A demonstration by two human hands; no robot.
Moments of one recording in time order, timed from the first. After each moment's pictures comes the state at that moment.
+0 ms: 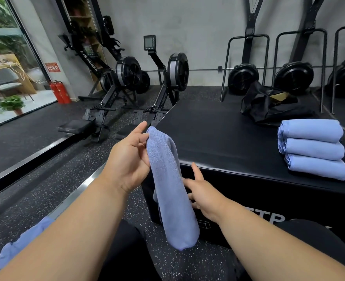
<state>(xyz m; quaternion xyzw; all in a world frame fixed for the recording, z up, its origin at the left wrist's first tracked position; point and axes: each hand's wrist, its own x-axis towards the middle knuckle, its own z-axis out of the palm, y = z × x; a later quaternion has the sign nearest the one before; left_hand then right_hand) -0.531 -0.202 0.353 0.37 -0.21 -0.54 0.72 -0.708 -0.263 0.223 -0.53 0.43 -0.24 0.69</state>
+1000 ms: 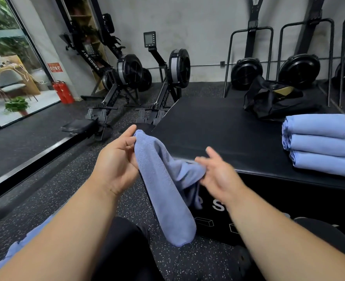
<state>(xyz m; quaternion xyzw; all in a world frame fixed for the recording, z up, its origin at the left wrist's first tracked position) -0.511 -0.196 0.347 0.40 -0.21 -0.52 0.72 -0.721 -0.302 0.245 -0.30 0.34 -0.43 0.78</state>
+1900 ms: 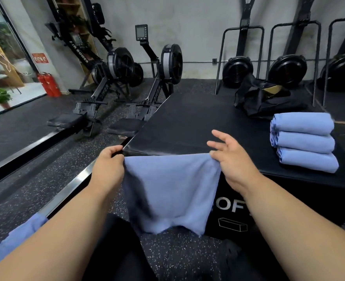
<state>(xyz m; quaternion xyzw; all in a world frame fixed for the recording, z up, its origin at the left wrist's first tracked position) -0.489 -0.200 0.283 0.72 -0.28 -0.28 0.57 -0.780 -0.311 0.272 -0.54 0.44 -0.44 0.57</state>
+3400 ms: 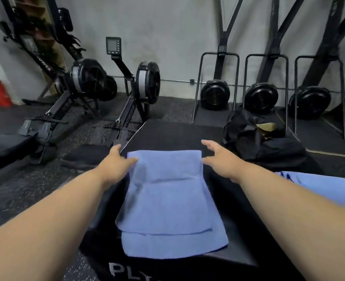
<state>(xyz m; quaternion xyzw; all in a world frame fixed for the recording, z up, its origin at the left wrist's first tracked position) -0.416 -0.545 0.267 0.73 -0.45 -0.33 0.39 -0.748 -0.627 0.285 -0.72 0.51 -0.25 0.40</state>
